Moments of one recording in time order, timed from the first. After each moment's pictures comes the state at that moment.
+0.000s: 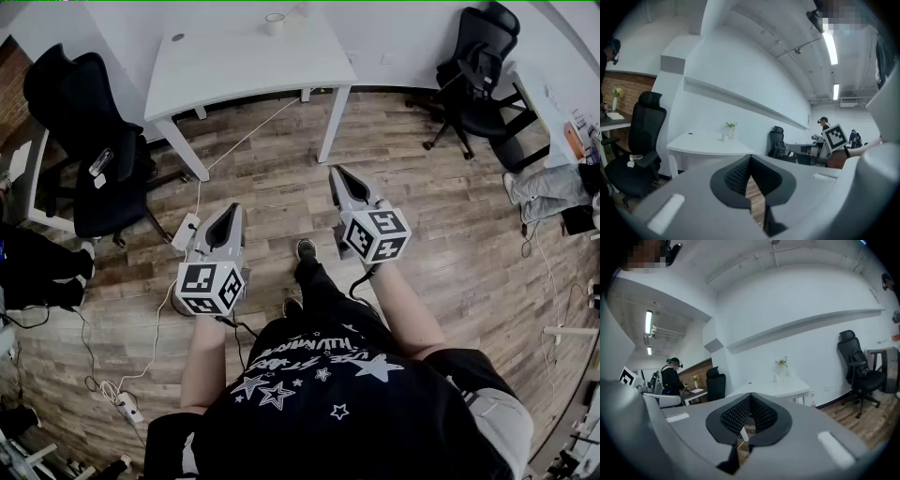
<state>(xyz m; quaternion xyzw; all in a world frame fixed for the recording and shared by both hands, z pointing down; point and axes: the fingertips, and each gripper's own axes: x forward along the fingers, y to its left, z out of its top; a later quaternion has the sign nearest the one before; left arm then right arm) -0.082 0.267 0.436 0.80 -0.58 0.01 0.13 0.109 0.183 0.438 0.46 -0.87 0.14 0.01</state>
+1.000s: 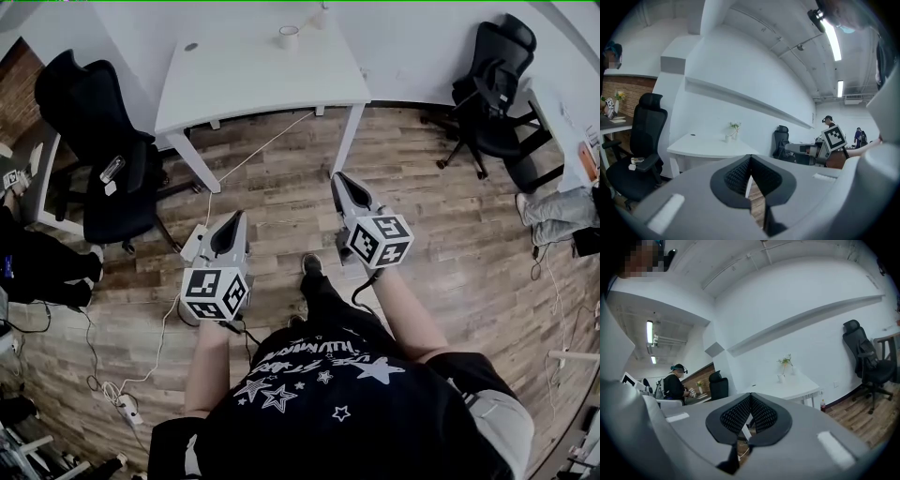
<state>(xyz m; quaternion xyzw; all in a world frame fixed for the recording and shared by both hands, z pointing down) -0.087 0.226 0.440 0.78 -0.61 0.01 0.13 0.096 0.129 0.444 0.43 -0.89 0.17 -0.02</state>
